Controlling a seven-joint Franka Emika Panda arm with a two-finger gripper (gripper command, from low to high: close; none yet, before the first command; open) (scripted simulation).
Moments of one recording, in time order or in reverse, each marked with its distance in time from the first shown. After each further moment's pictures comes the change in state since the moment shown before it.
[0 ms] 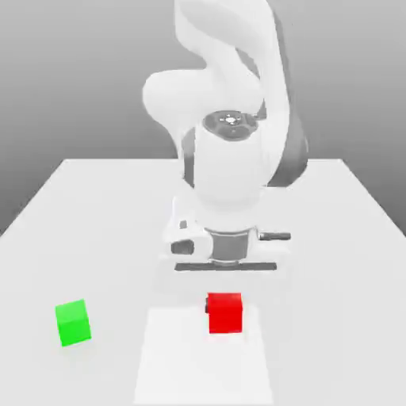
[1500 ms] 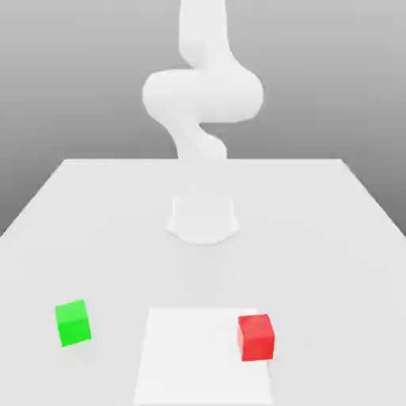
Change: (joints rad) arm 0.121 -0.735 0.015 0.353 0.028 -0.373 0.029
